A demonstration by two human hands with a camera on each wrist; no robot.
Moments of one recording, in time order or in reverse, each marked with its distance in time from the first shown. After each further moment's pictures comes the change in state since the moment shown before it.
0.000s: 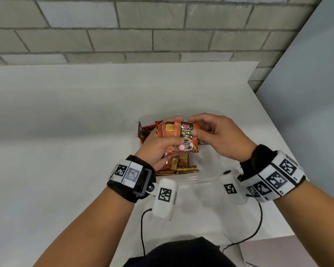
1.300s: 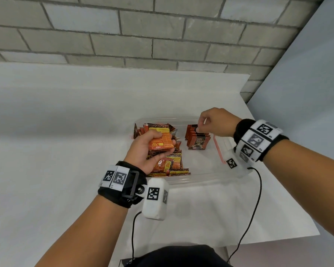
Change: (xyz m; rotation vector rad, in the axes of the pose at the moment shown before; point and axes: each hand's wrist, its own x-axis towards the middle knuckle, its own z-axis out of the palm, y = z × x) left_hand -0.008 0.001 -0.003 -0.354 0.233 -0.060; right_hand 0.054 0.014 -0.043 -0.576 -0.216 0.257
